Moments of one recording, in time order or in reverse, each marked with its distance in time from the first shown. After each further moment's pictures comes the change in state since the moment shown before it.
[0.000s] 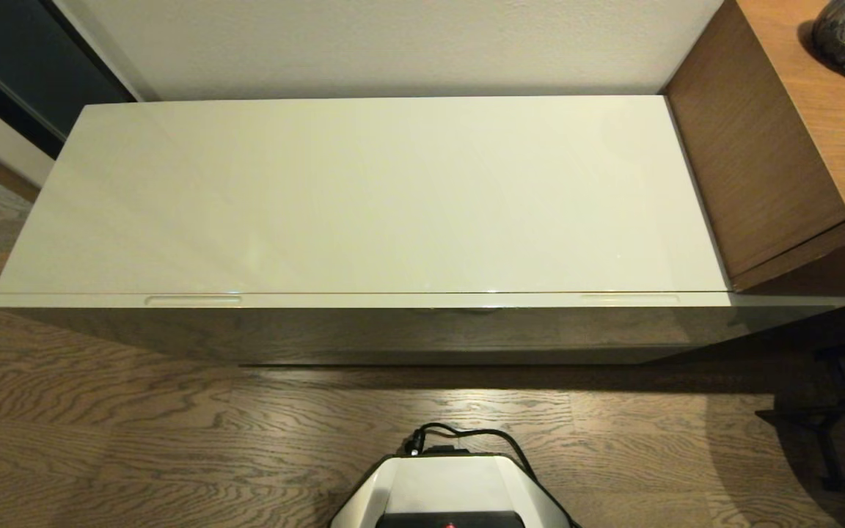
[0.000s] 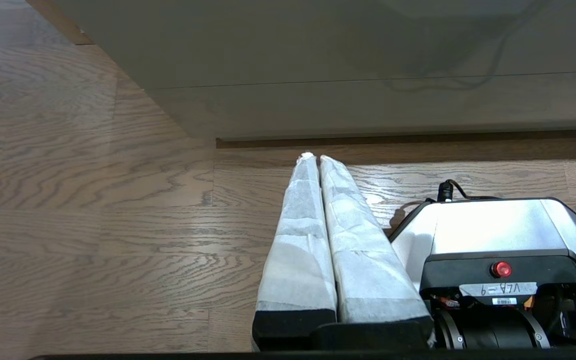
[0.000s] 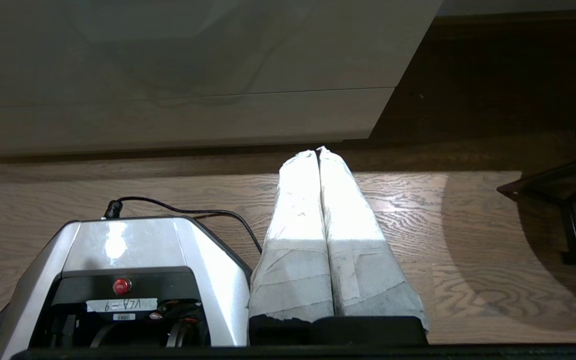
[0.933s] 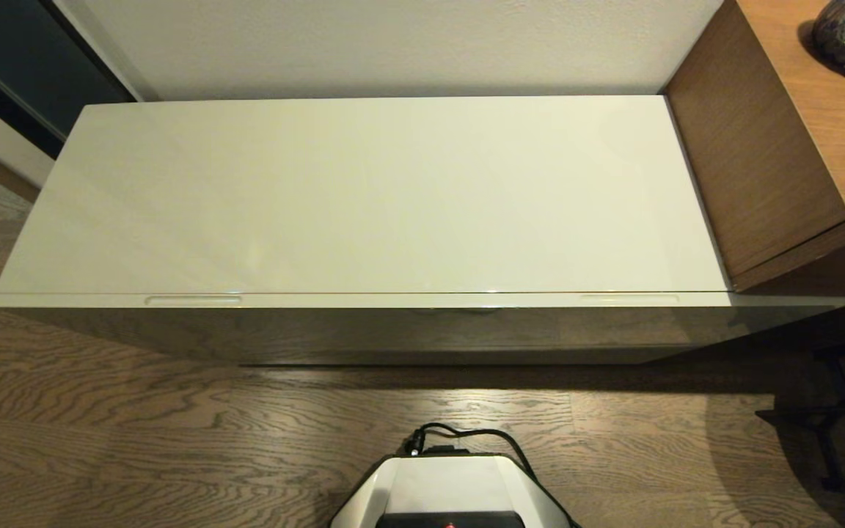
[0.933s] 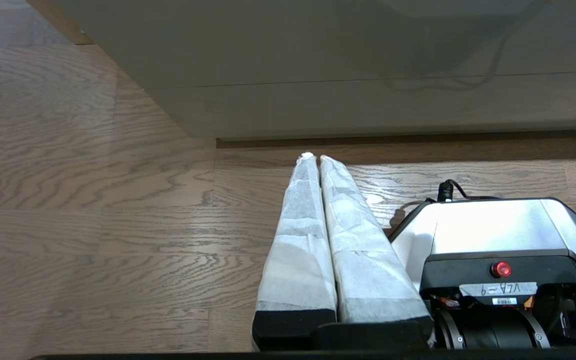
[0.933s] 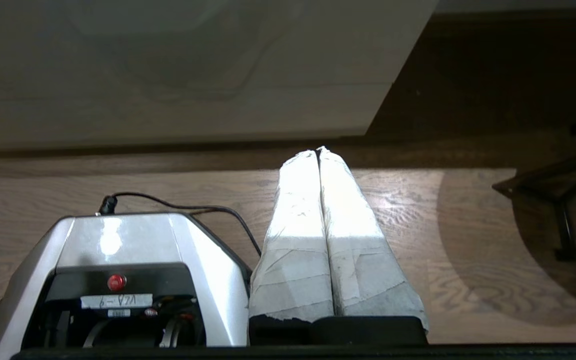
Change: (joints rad) left arm 0.000 0.000 0.000 0.000 0.001 0.000; right arm 0.000 0.000 -0.004 0.016 -0.006 -0.011
